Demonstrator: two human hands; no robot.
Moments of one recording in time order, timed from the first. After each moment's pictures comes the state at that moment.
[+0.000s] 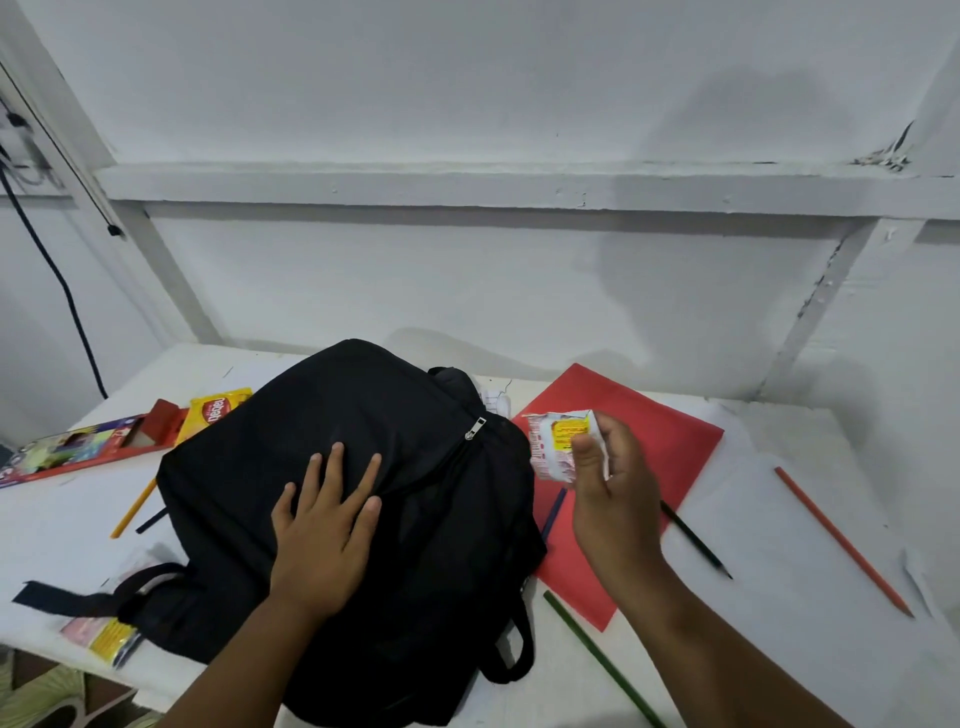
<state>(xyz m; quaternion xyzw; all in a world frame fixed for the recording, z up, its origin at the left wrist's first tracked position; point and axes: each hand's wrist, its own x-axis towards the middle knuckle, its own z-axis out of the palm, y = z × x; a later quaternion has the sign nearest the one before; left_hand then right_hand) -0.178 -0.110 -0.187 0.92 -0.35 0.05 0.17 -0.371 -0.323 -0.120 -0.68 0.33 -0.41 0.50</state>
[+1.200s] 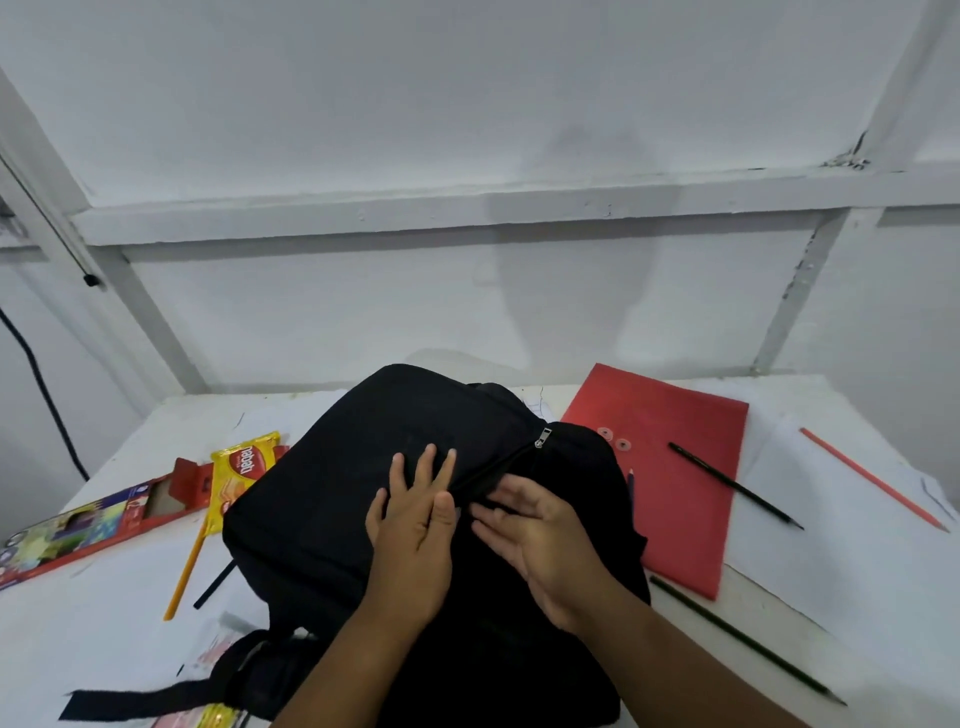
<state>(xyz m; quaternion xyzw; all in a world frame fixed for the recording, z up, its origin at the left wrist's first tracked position) -0.146 -0.092 -0.145 0.80 -0.43 -0.10 0.40 -0.263 -0.183 -0.130 -0.42 0.30 -0.26 0.81</state>
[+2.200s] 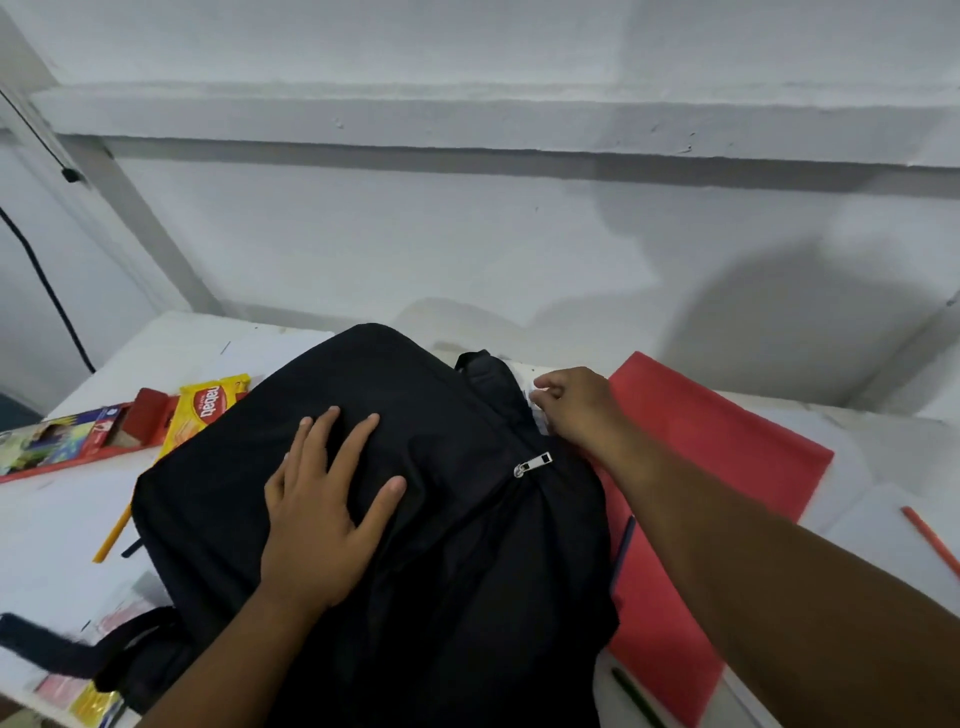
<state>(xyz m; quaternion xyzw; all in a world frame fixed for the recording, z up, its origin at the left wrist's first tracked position) -0.117 -0.134 -0.160 0.90 -0.34 0.03 0.26 -0.184 -0.437 -0.185 -0.85 0.34 -0.10 0.38</state>
